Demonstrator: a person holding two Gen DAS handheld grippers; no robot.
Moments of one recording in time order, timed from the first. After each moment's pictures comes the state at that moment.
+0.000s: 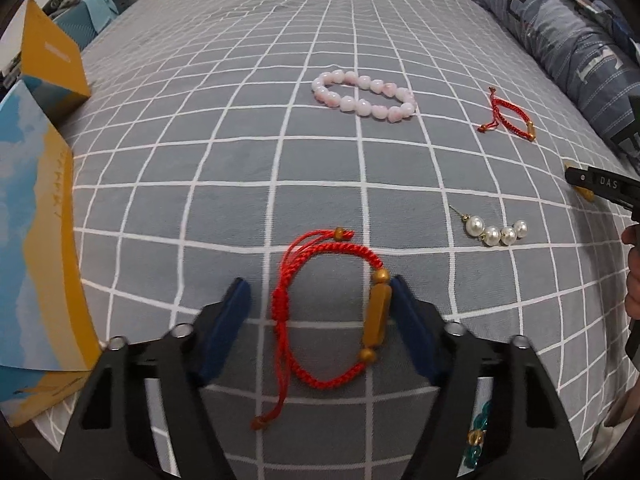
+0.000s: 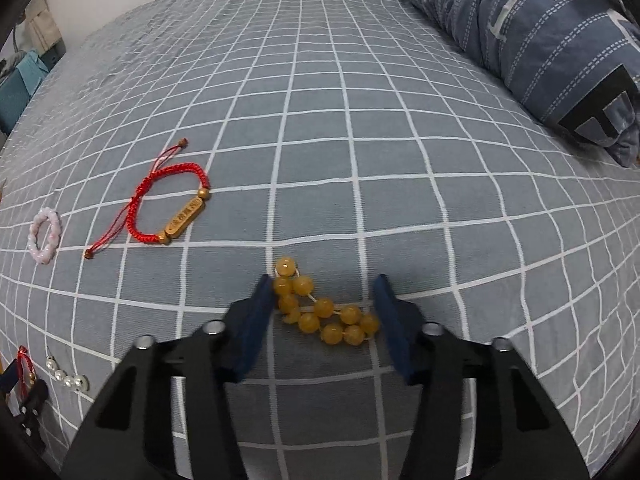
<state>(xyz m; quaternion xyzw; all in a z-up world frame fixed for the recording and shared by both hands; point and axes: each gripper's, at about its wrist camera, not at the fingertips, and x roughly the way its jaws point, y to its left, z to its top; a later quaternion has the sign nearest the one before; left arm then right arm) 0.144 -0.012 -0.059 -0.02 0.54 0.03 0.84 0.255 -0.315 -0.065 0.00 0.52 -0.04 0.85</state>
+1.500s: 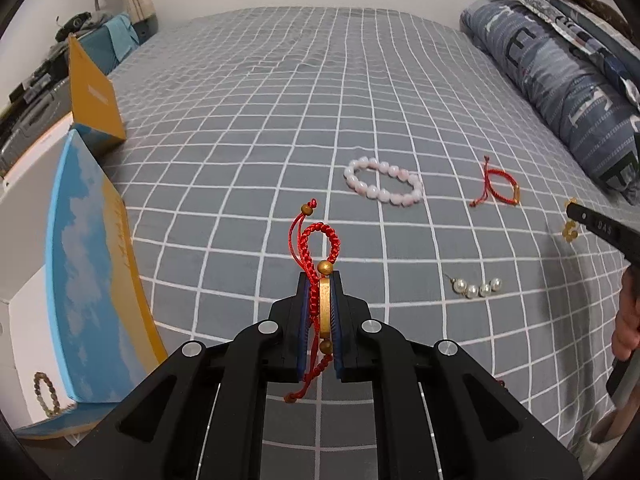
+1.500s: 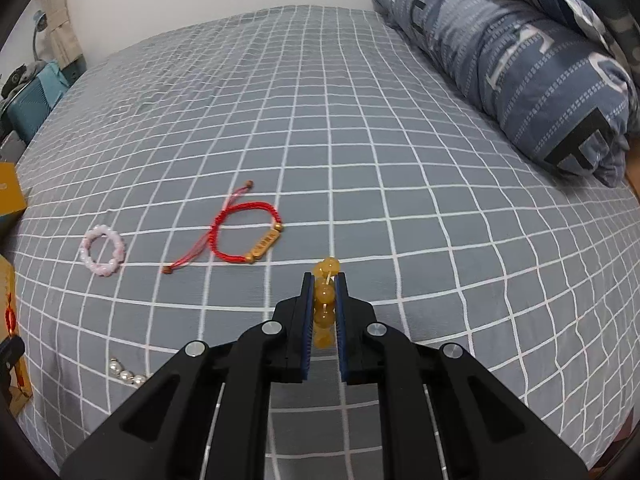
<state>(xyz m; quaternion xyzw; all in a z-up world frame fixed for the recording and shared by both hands) 0.138 0.007 0.009 -0.02 0.47 0.04 0.88 0.225 -0.270 -0.009 0.00 0.47 -0.02 0.88</state>
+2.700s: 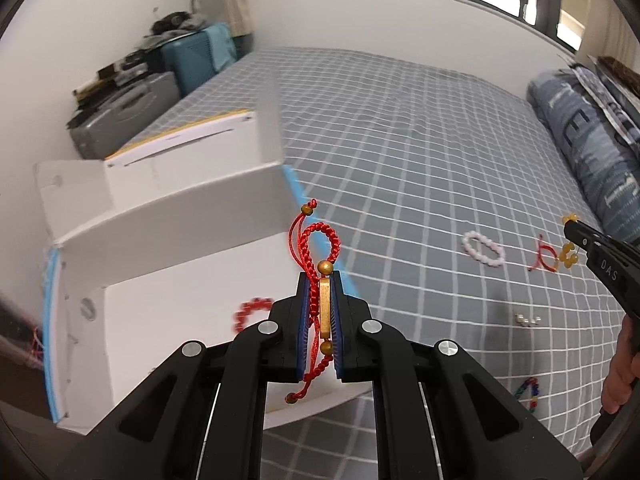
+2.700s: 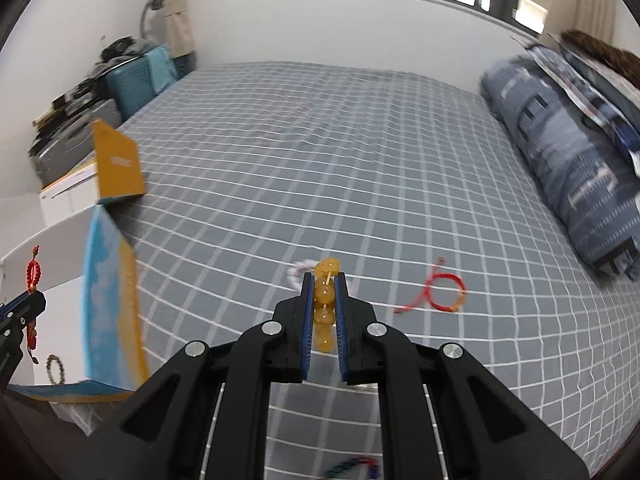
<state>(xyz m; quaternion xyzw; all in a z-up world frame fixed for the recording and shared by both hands) 0.058 0.151 0.113 -0.06 0.42 0.16 0.89 0.160 -0.059 0.101 -0.06 0.39 0.12 0.91</state>
